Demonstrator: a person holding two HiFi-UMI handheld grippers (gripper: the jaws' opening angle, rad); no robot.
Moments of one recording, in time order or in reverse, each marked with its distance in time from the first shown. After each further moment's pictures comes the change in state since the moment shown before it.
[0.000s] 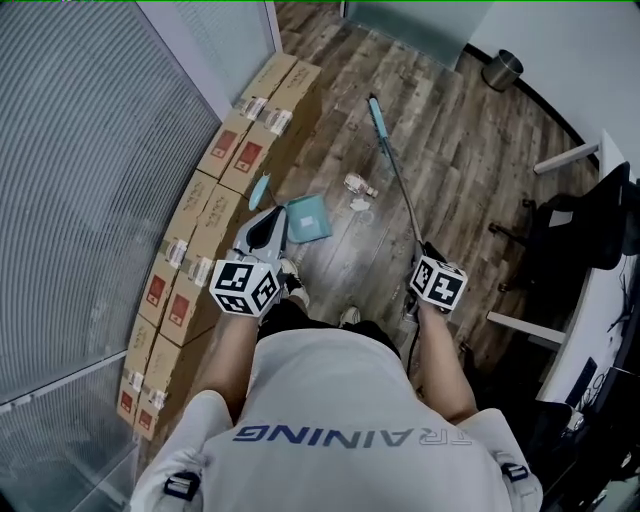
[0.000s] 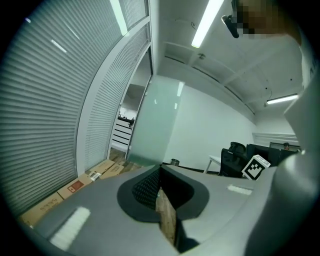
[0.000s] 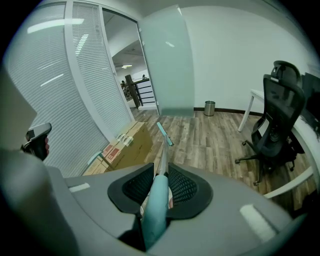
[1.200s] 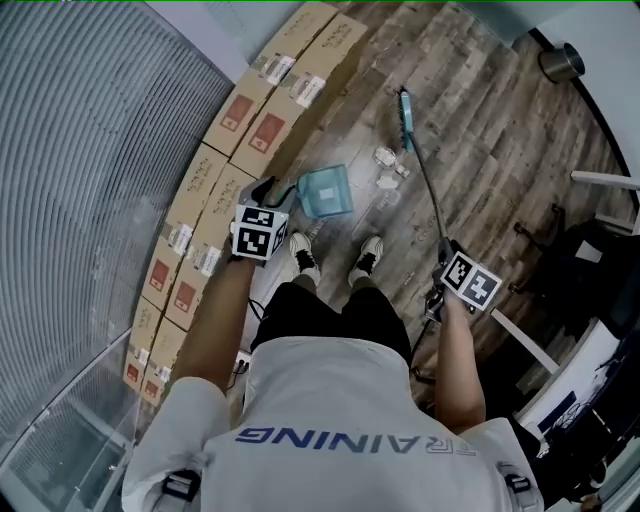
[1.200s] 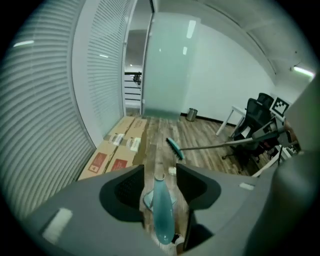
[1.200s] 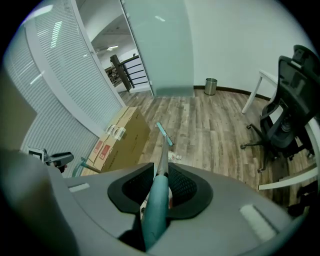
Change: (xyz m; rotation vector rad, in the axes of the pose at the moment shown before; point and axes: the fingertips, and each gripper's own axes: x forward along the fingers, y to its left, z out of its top) left arm 0.137 0.209 -0.154 0.127 0.613 0.137; right arm 0.146 0.021 0.037 0.093 0.239 -0.035
